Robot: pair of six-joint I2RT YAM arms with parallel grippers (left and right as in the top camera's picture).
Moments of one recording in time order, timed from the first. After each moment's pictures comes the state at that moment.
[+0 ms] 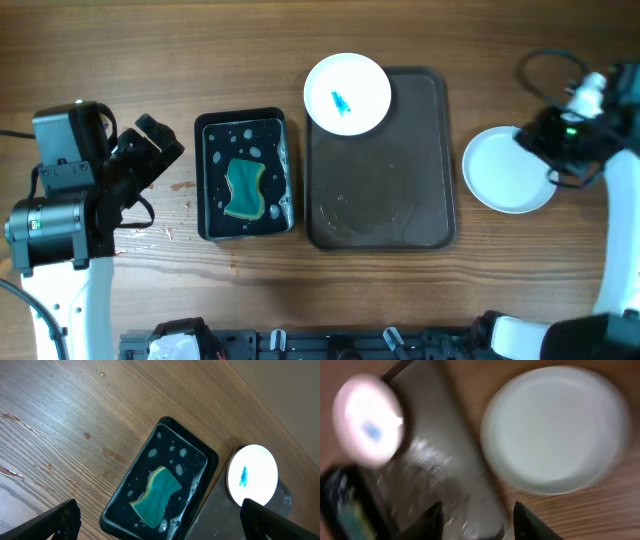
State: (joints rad) left arm 0.13 1.10 1.31 -1.12 0.01 -0.63; right arm -0.28 1.46 1.39 -1.17 -0.29 0.22
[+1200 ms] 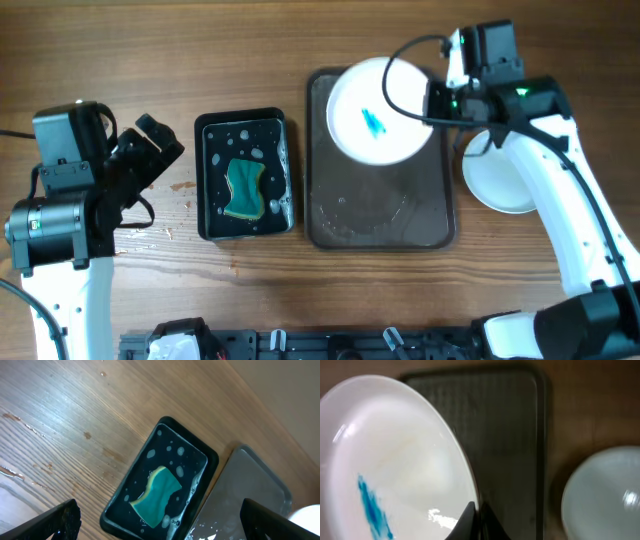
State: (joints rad) left arm 0.13 1.10 1.31 -1.12 0.01 -0.63; right arm 0.20 1.58 1.46 -0.97 -0.07 0.26
